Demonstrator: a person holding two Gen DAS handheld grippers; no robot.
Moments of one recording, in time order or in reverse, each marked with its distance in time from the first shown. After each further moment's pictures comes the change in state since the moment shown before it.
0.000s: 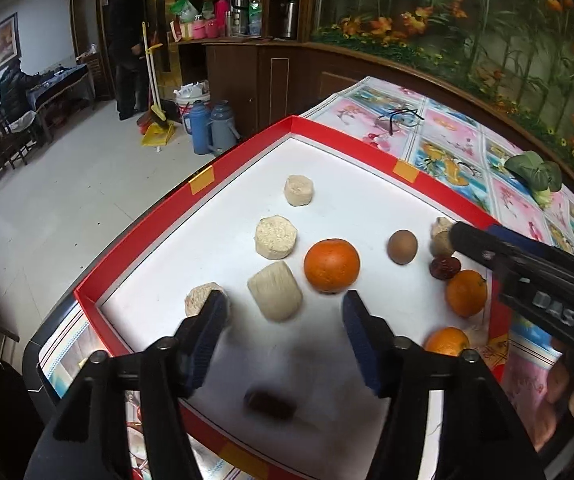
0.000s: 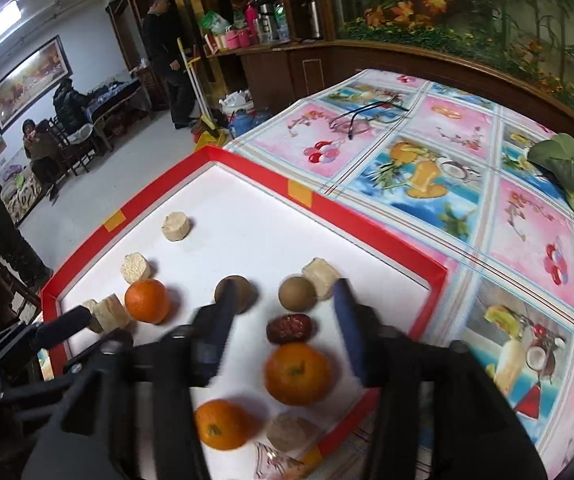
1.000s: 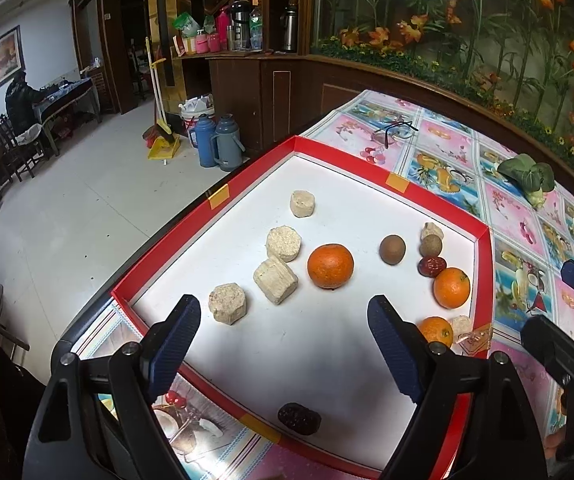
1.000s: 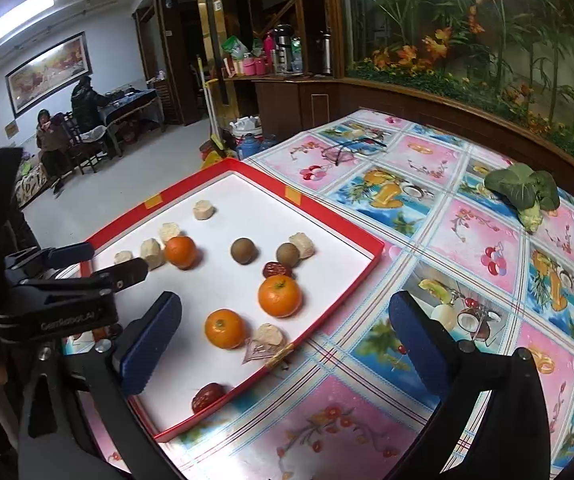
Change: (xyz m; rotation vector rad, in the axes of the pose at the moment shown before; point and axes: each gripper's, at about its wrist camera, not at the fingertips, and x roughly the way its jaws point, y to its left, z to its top) left arm -0.032 0.000 0.000 0.026 -0.048 0.023; right arm -0.084 0.000 -0.039 -0.118 -0.110 -0.013
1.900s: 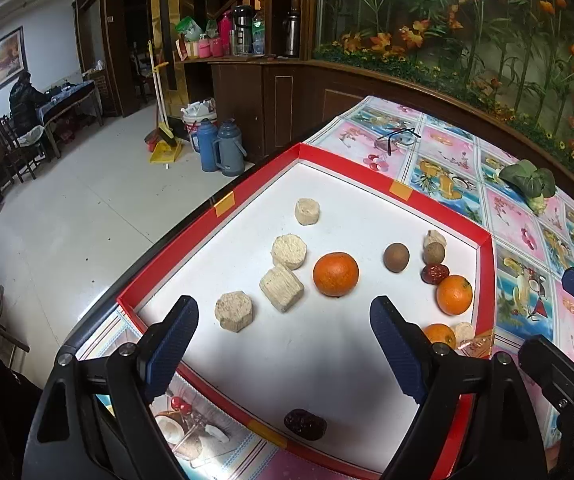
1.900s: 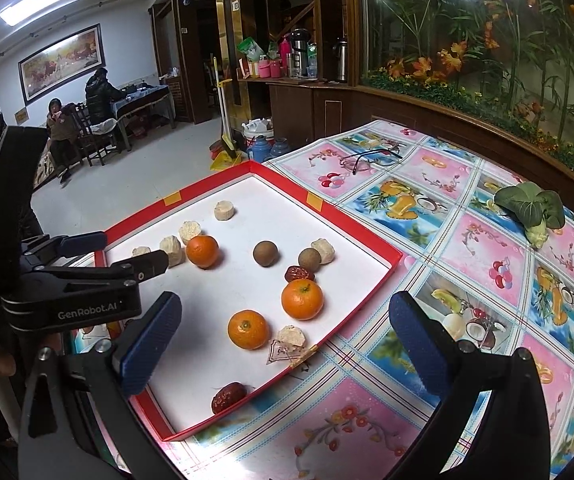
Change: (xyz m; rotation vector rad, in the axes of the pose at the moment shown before) left arm 0.000 0.003 0.004 -0.002 -0.017 0.003; right arm -0.006 0.018 -0.001 -0.042 -0.011 0.010
